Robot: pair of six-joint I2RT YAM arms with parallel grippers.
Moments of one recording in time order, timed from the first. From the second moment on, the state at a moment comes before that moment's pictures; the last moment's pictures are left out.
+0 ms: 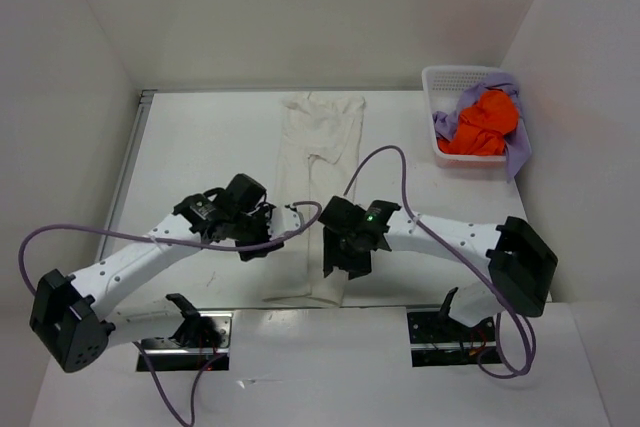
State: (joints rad) left arm -0.63 1.14 0.89 -0.83 0.24 0.60; right arm 0.99 1.43 0.96 -0.78 -0.04 1.03
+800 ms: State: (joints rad) left arm -0.78 0.72 0.55 -0.77 0.38 1.48; right arm 1.01 1.49 0.84 -0.63 -0.07 1.07
